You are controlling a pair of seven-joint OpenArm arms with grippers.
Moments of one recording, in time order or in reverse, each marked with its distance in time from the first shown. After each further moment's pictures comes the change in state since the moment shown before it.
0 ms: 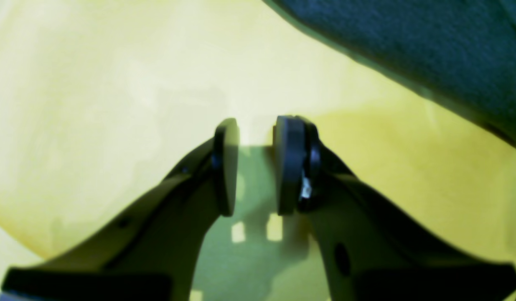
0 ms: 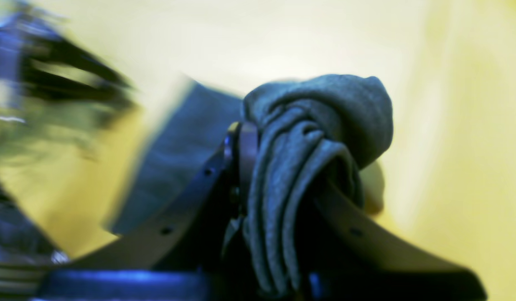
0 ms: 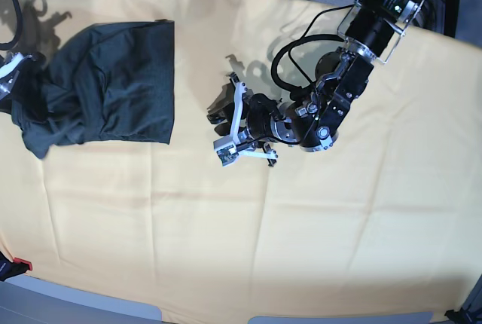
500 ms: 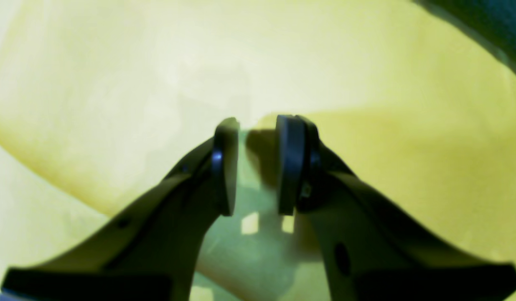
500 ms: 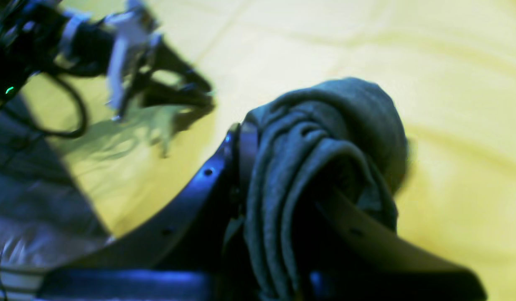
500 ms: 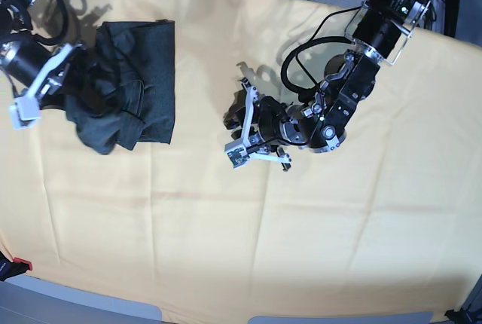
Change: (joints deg) left arm -0.3 -1.9 -0.3 0.0 4.7 1.8 -0.3; right arm -0.1 -9.7 -11.4 3.9 -1.6 0.0 -0.5
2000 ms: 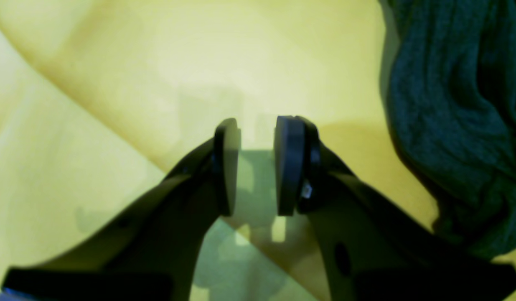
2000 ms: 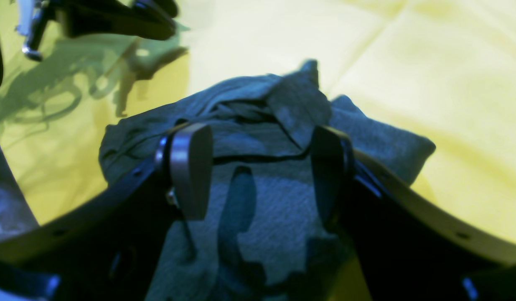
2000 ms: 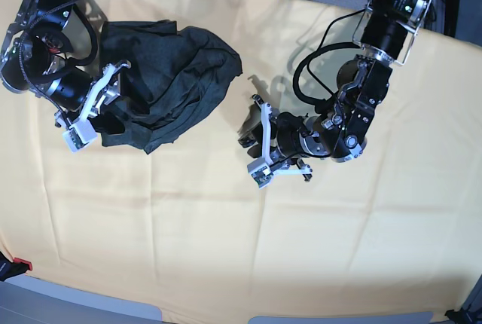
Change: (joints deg) left arm 0.5 -0.8 -7.5 0.0 -2.1 0.0 0.1; right arm 4.4 0.7 -17.4 -4.3 -25.0 0.0 10.4
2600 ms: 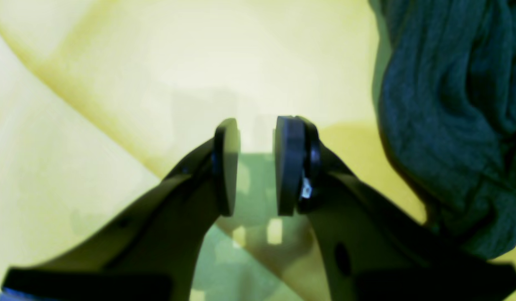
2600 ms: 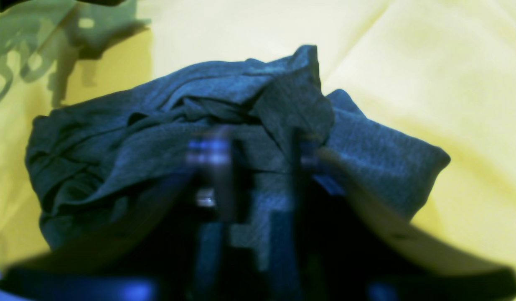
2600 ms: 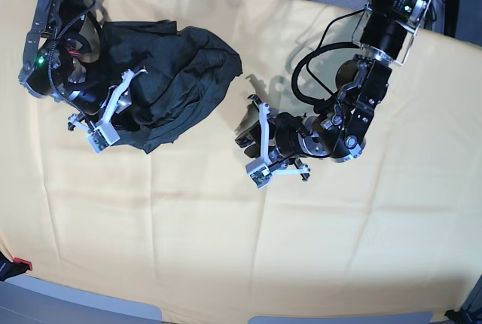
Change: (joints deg) left arm 0.0 0.1 0.0 0.0 -1.4 0.0 0.0; right arm 0.2 0.0 -8.6 -4.3 -17.6 0.0 12.2
